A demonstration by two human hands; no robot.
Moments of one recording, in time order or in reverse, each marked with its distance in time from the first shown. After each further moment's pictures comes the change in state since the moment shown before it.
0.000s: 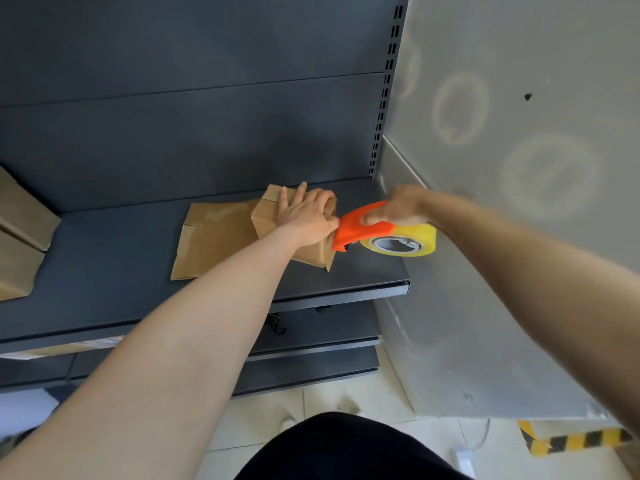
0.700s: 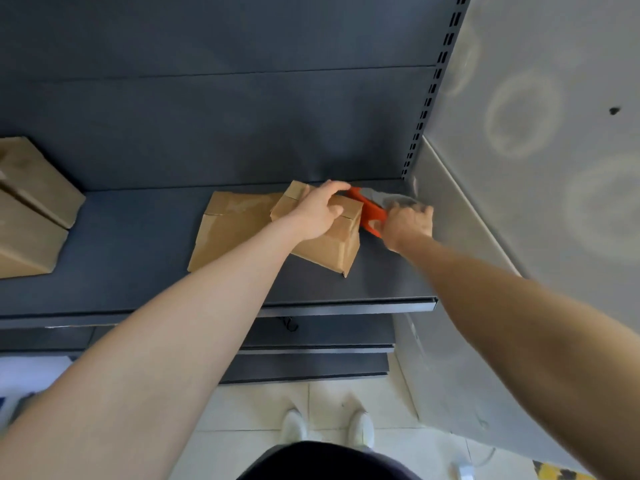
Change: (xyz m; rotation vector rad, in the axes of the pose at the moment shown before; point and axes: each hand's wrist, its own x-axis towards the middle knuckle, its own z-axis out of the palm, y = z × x) left_hand -0.006 -0.027 -0.025 -0.592 -0.034 -0.087; right_hand 0.092 -0.018 0.076 -0.309 0.289 0.067
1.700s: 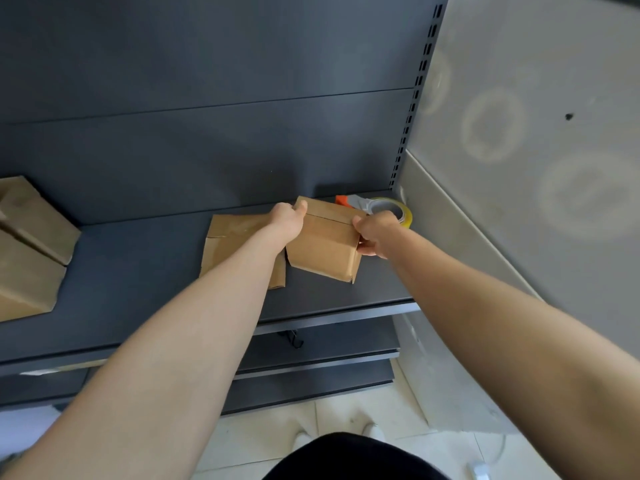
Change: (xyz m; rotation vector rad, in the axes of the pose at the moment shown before) left_hand 0.000 -0.032 -0.031 -0.226 0.177 -0.321; right_hand -0.046 -0.059 -0.053 1.361 -0.273 0.469
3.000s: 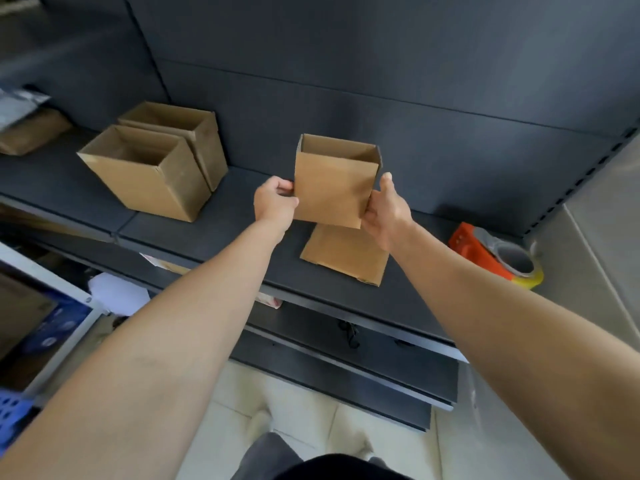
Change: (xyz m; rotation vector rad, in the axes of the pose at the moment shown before) left_hand -0.025 -0.132 -0.143 -0.465 0.636 -0.015; right_hand -0.040 -0.034 0.162 0.189 -0.506 -0.163
